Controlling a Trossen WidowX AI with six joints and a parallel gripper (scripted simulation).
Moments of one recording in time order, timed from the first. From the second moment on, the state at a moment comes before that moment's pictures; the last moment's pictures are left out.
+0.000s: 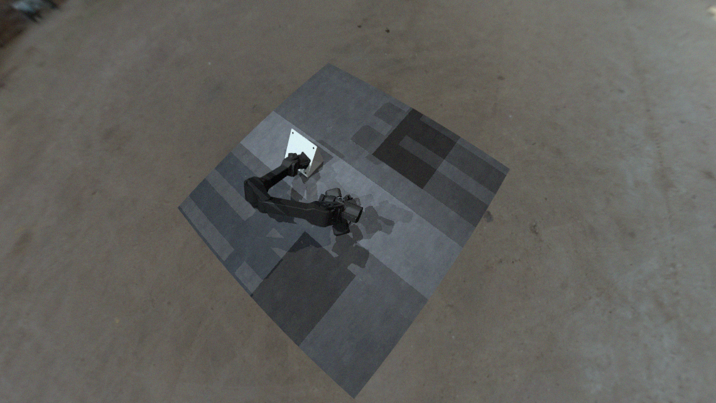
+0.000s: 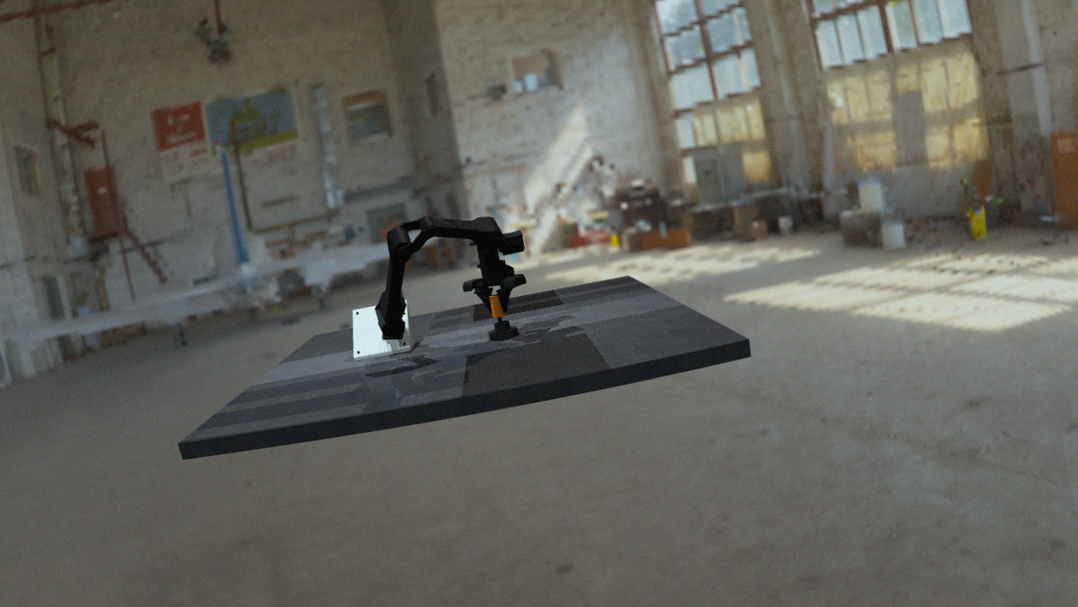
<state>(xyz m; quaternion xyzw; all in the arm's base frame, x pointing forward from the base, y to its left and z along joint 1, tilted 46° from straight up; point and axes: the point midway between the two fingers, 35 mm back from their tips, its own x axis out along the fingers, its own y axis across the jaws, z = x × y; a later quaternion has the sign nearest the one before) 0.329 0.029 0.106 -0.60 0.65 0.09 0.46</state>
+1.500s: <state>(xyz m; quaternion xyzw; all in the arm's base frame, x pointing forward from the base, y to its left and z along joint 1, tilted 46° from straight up) 0.330 0.030 0.107 -0.68 0.62 0.21 0.34</state>
